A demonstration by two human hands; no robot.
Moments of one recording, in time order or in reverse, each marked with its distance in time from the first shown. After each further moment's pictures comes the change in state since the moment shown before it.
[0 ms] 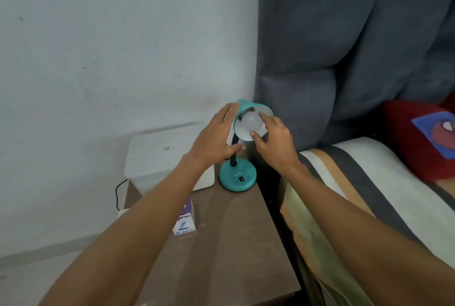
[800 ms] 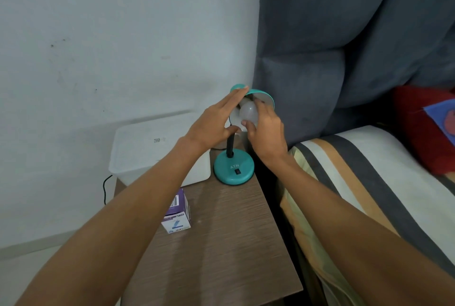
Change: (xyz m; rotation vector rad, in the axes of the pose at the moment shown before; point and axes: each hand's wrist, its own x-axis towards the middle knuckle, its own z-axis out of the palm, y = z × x) left_hand 0.025 -0.025 0.014 -0.074 -0.073 0.105; right_hand 0.016 -0.003 0.037 -0.016 0.072 0.046
